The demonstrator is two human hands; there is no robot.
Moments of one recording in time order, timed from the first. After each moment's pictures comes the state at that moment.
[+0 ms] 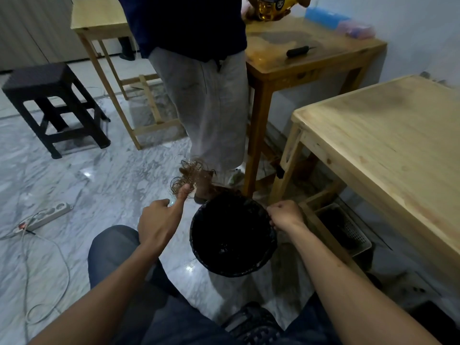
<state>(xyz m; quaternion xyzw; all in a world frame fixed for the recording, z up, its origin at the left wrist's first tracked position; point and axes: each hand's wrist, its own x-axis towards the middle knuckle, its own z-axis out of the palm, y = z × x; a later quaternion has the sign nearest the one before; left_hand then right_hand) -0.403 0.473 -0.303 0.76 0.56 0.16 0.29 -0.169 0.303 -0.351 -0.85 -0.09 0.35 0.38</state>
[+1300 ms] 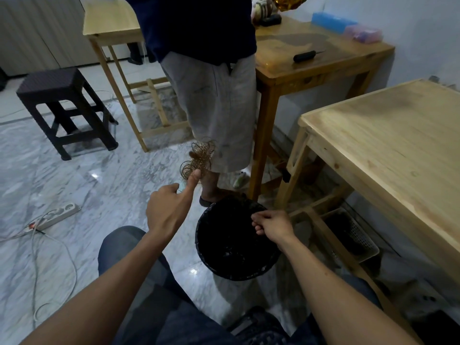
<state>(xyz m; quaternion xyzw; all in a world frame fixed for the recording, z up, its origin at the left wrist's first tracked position) -0.387 0.477 -0.273 0.77 0.52 0.25 0.28 -0.205 0.323 -0.372 -0.77 -0.10 0.39 0.49</state>
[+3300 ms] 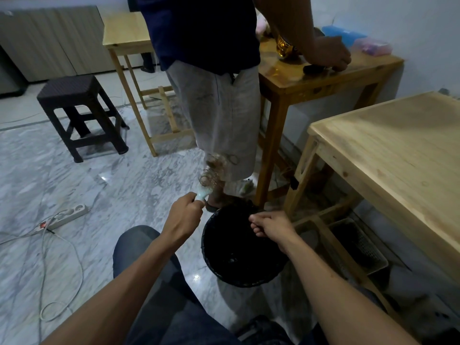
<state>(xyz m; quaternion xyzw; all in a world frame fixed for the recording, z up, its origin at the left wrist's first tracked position) -0.396 0.486 -0.292 0.71 0.44 0.17 0.52 -0.216 0.335 -0.344 -0.75 -0.13 0.42 0.50</state>
